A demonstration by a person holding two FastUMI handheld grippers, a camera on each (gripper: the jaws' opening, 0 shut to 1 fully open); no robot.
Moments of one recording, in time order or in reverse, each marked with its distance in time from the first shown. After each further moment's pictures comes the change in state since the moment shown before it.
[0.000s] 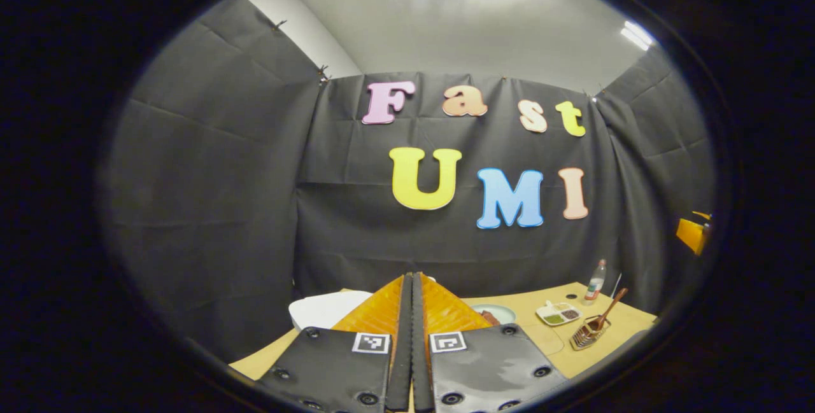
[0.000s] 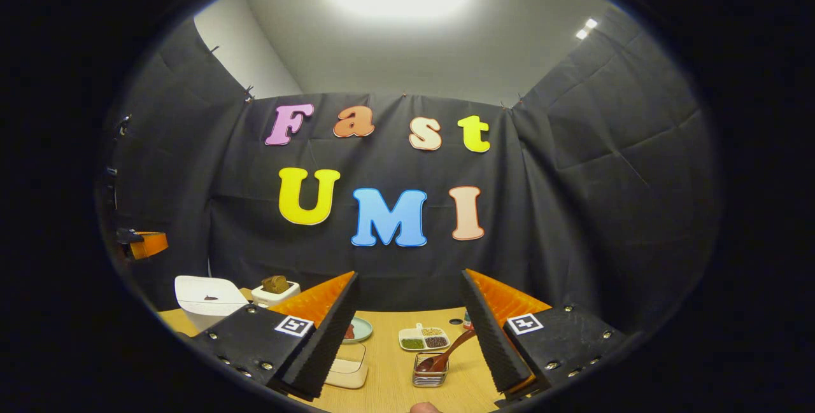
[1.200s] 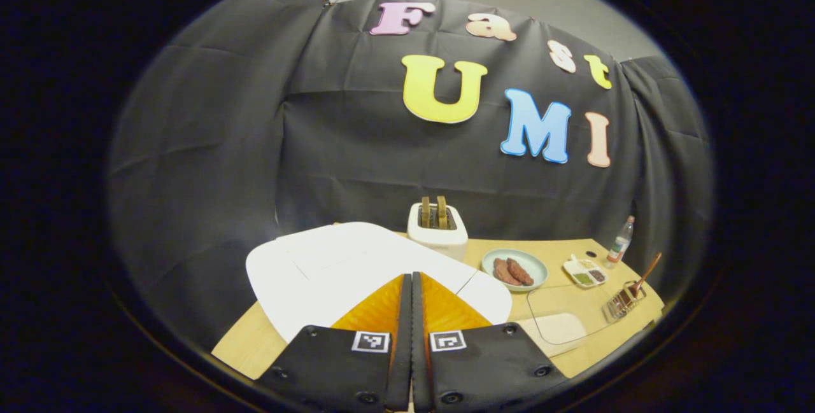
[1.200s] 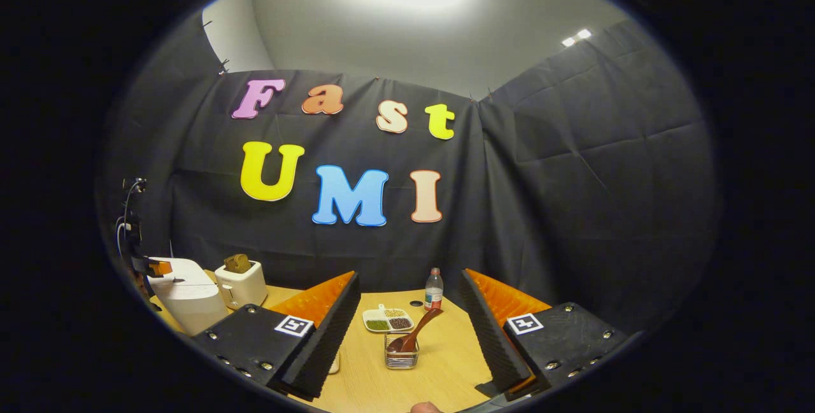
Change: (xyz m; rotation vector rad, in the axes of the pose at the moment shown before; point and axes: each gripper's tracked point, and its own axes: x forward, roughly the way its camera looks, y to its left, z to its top) left arm 0.127 0.062 -0.179 -0.062 0.344 -0.043; right arm -0.030 -0.012 -0.028 -0.063 0.088 -0.208
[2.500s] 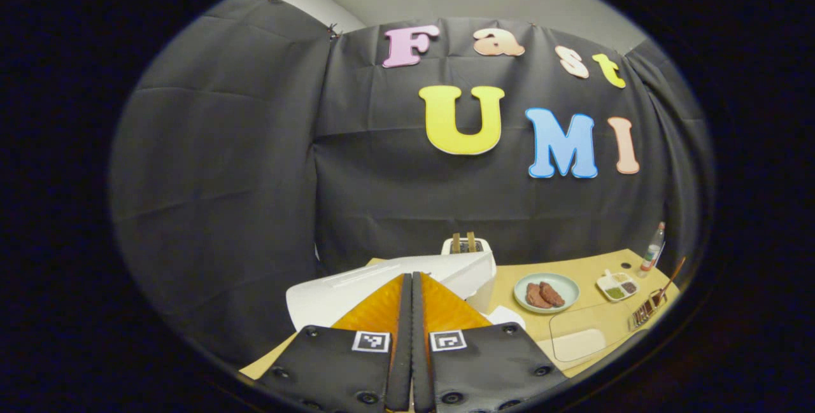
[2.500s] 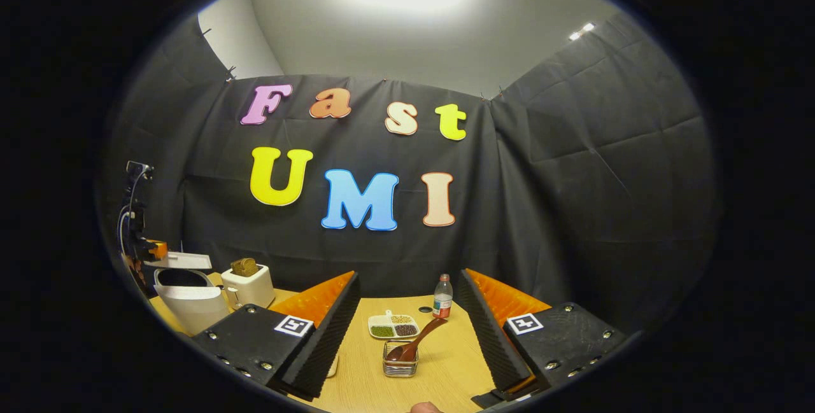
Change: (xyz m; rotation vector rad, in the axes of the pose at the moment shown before) left arm -0.038 0.002 0.083 0.079 -0.184 0.184; right arm 0.038 -0.020 0.006 0.021 -0.026 0.108
